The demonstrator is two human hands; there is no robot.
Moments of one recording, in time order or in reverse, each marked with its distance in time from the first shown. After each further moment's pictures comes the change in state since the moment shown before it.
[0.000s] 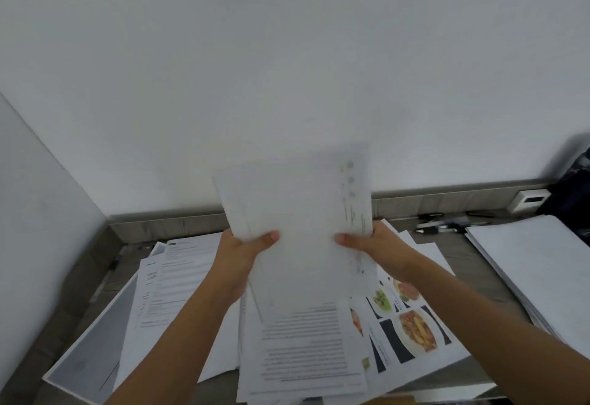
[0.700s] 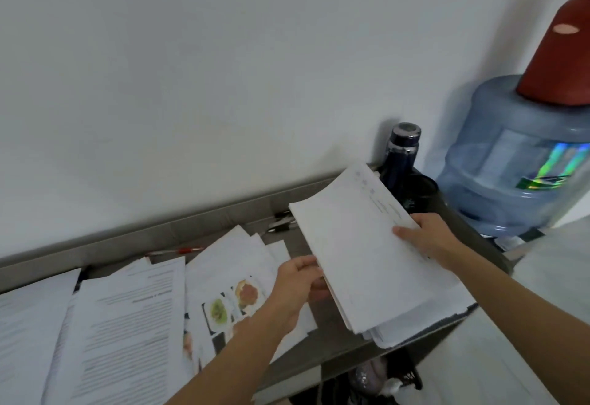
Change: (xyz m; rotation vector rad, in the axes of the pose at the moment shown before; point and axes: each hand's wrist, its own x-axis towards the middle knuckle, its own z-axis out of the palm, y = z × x) left_hand -0.043 -0.138 0.356 0.197 -0.318 -0.419; right_hand -0.158 0.074 -0.362 -0.367 0.705 0.265
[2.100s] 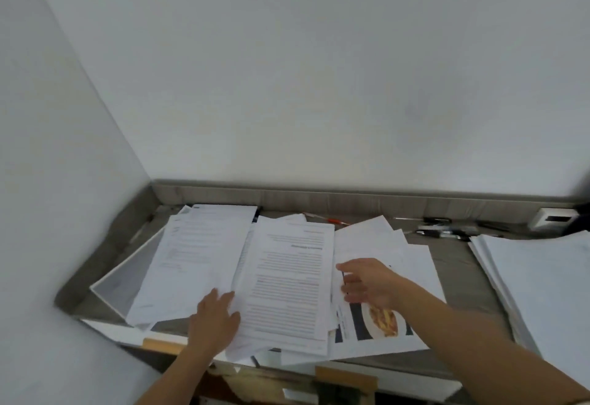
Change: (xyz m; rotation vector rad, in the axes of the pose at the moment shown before) left_hand -0.156 -0.127 -0.345 1.057 0.686 -0.301; right_hand -0.116 -0.121 0.323 0.140 -0.809 0.208
